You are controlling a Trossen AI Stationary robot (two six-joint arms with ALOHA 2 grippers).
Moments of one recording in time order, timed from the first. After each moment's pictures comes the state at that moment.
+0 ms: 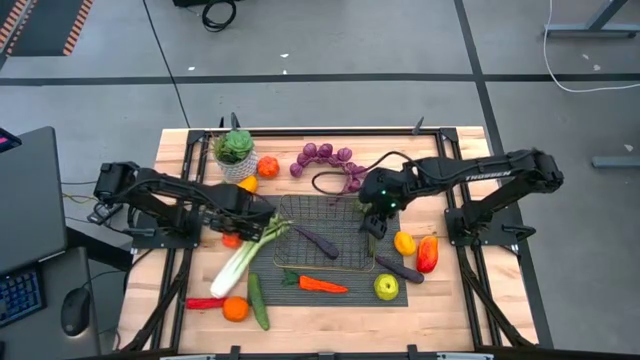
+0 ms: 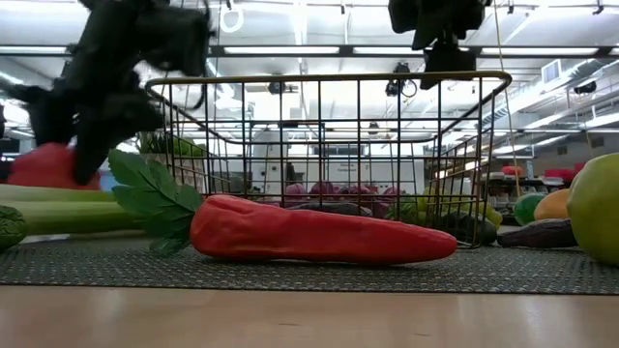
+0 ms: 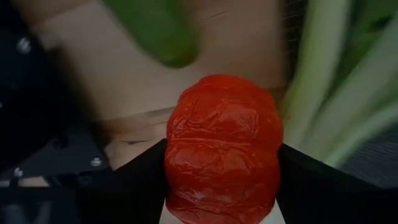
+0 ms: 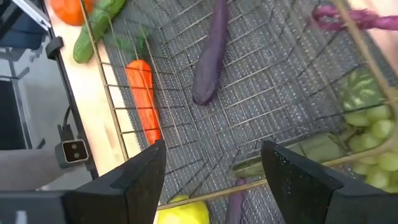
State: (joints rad) left arm -0.06 1.44 0.91 -1.17 0.07 -1.31; right arm 0.02 1.37 1.20 -0.82 -0.18 0.63
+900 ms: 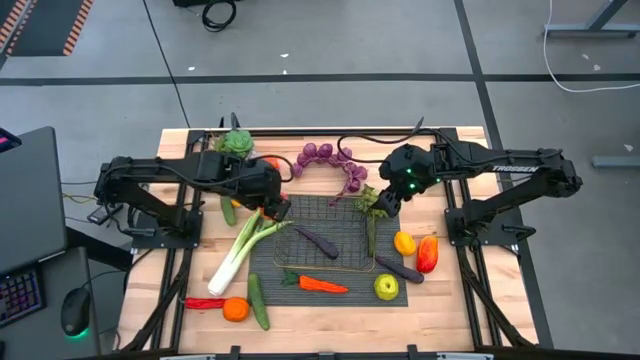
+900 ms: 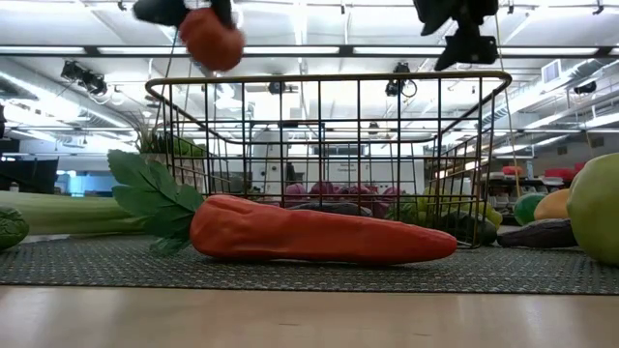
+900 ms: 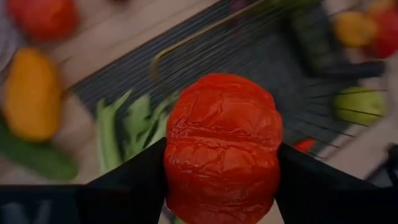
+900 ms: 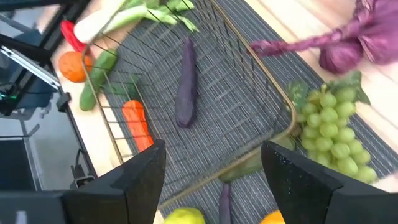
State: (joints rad) left arm -0.05 1.44 1.56 -1.21 -0.15 -1.03; right arm -0.07 1.19 1.20 -0.93 -0.12 0.72
